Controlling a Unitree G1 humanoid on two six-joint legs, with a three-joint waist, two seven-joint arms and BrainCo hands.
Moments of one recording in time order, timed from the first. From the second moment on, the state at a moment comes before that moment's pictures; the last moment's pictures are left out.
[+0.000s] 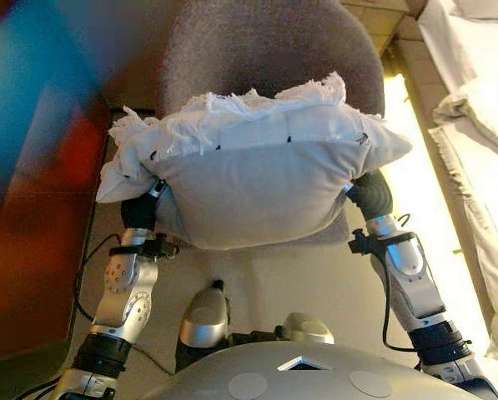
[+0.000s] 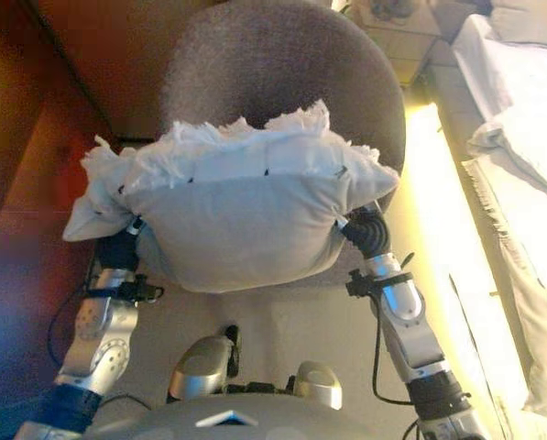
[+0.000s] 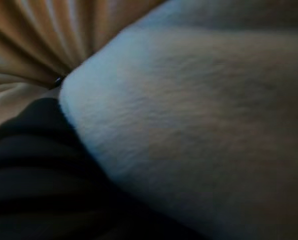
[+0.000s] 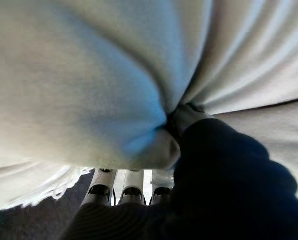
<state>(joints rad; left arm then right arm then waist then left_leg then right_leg) 0.11 0.48 -0.19 -0.02 -0.64 -0.42 0.08 0.08 -0.43 0.22 -0.17 0.35 -0.29 0.01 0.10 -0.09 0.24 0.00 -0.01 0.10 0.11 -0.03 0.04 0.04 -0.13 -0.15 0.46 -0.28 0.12</state>
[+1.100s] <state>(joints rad) 0.07 0.39 -0.30 0.18 -0.56 -0.34 0.07 0.08 -0.44 0.25 0.08 0.35 -0.23 -0.07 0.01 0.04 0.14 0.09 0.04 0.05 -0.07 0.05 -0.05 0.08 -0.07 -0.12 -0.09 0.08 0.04</state>
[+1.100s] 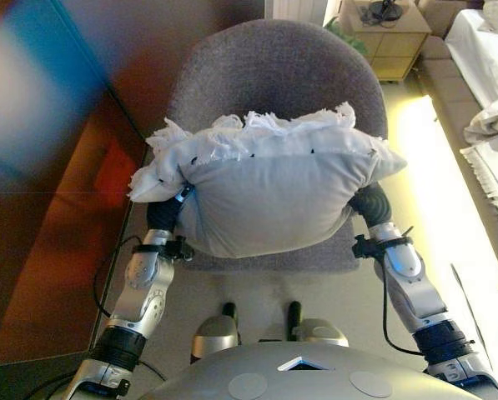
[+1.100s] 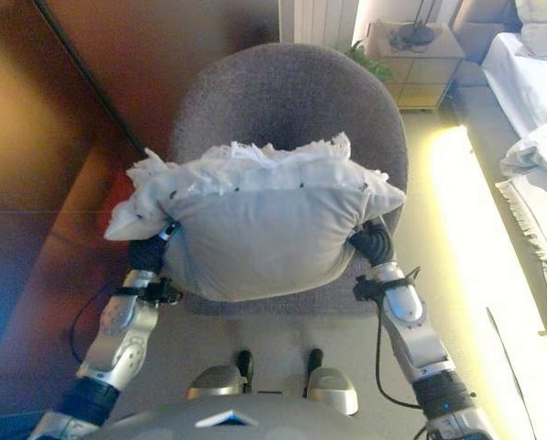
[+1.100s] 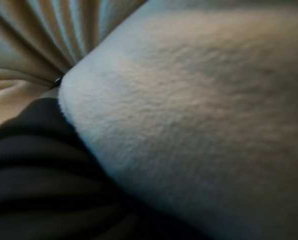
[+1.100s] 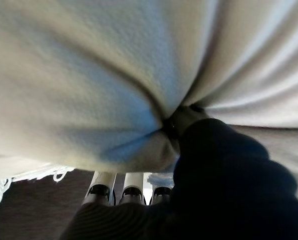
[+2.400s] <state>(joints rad) -0.63 0.33 -0.41 1.08 -0.49 -0.09 0.12 -0.63 -0.26 0.32 1.13 0.60 0.09 -0.18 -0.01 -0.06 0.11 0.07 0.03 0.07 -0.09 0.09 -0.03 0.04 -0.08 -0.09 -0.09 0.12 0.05</state>
